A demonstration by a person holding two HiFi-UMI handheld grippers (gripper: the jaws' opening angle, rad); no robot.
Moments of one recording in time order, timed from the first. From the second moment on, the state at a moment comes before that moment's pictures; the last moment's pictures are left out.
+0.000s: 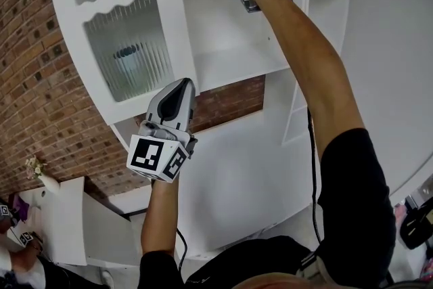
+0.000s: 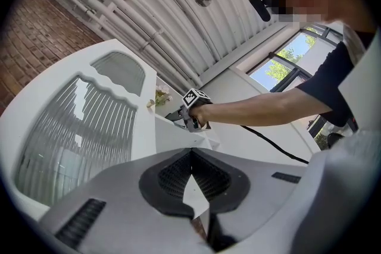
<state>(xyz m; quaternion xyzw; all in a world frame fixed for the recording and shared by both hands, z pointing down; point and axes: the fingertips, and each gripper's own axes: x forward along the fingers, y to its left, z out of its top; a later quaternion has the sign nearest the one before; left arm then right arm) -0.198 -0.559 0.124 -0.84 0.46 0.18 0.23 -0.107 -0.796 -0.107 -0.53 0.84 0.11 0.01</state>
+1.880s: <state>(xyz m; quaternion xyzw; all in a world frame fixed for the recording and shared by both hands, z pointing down) -0.127 -0.531 0.161 -0.86 0.42 0.22 0.21 0.005 -0.546 0.135 -0.36 0.88 0.22 0.22</state>
